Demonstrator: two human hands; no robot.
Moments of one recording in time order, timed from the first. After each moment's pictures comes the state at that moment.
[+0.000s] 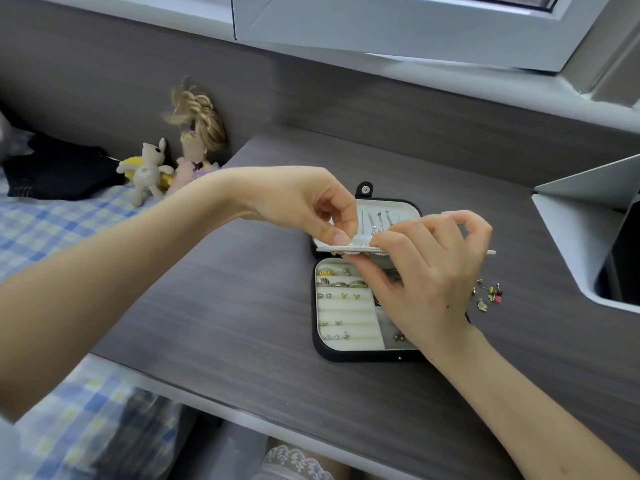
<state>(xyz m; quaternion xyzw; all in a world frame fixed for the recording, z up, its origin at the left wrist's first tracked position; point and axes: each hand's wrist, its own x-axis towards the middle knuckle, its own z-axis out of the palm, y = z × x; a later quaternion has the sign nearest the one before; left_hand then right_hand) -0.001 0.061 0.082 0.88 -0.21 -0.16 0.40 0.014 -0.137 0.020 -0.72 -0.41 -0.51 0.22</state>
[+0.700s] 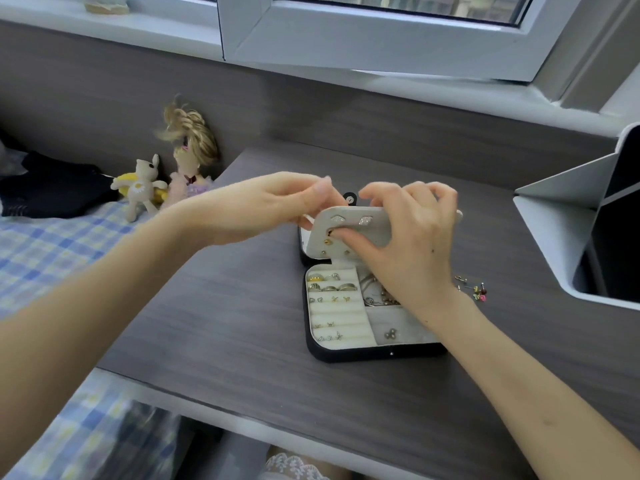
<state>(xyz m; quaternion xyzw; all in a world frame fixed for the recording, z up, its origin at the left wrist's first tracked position) -0.030 0.061 0.087 0.86 -0.13 -0.07 0.49 0.032 -0.127 0.044 -0.77 -0.39 -0.41 0.28</state>
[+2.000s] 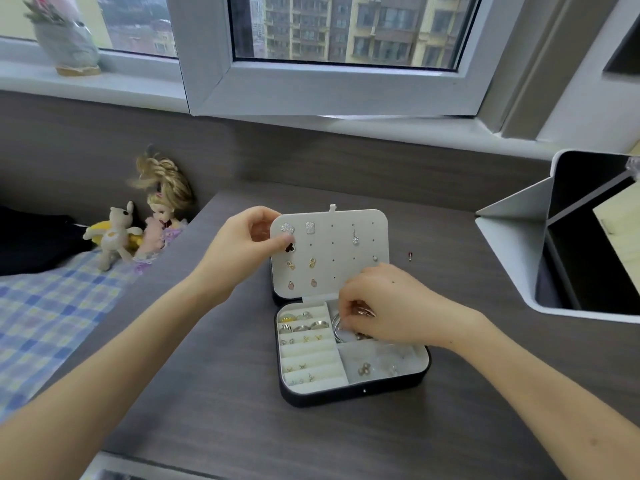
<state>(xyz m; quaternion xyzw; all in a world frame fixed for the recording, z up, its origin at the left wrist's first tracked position) -0.002 0.049 0.050 0.80 0.06 0.17 0.58 0.038 -0.166 0.060 -0.86 -0.50 0.04 0.07</state>
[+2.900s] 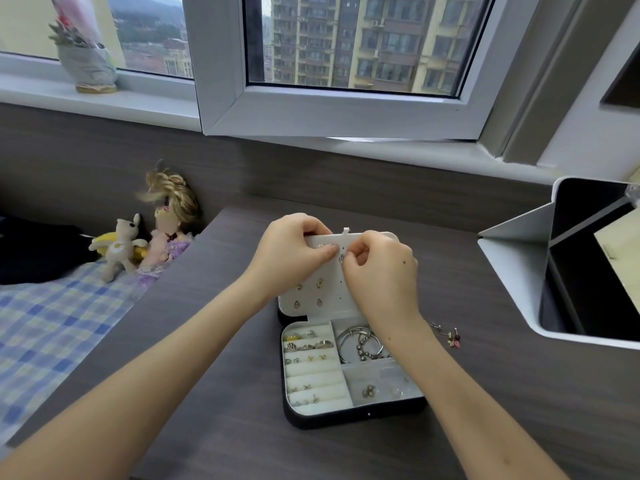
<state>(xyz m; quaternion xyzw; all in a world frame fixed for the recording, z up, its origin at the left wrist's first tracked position) 0.021 0.015 0.073 0.90 0.02 0.23 0.38 0.040 -0.116 0.070 -0.90 -0.16 -0.19 0.34</state>
